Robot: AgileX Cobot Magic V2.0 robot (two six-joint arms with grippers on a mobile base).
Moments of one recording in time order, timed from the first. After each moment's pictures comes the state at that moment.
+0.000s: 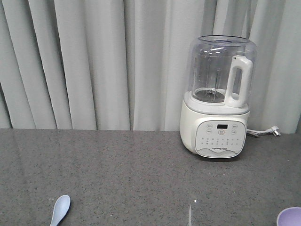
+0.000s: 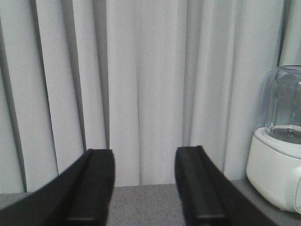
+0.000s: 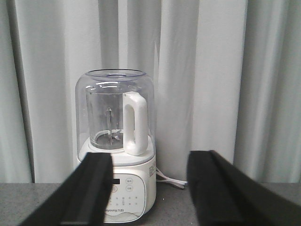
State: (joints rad) left arm -0.16 0.82 -0.95 -0.07 0.16 0.00; right arm -0.09 0.66 -0.95 0.11 0.34 -0.10
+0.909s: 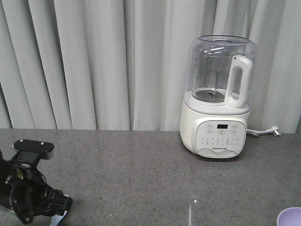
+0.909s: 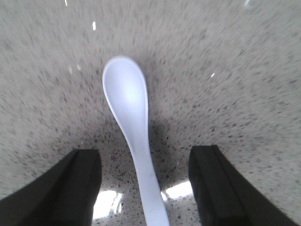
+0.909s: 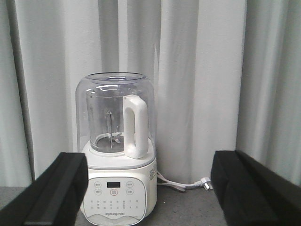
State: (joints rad) left arm -0.28 1.52 -1.13 -0.04 0.78 -0.04; right arm -0.09 0.66 -0.95 0.11 0.32 -0.09
